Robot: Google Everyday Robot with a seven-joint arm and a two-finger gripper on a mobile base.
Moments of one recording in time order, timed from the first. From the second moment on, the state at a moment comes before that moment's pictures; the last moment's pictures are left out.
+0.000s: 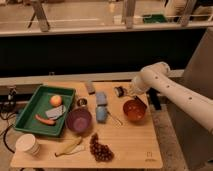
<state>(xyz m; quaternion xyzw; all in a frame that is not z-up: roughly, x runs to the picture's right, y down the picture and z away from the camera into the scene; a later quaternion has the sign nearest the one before) 0.160 0.022 0.830 -0.14 -0.16 -0.13 0.97</state>
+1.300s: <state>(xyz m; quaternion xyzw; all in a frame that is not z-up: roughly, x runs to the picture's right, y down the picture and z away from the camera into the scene) 0.015 -0.066 0.861 -0.03 -0.18 -0.46 0.87</state>
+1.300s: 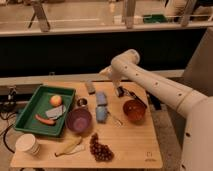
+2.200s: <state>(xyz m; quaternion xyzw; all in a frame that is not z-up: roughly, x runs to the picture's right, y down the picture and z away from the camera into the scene) -0.041 -0.073 0.970 -0.04 -0.20 -0.64 0.74</state>
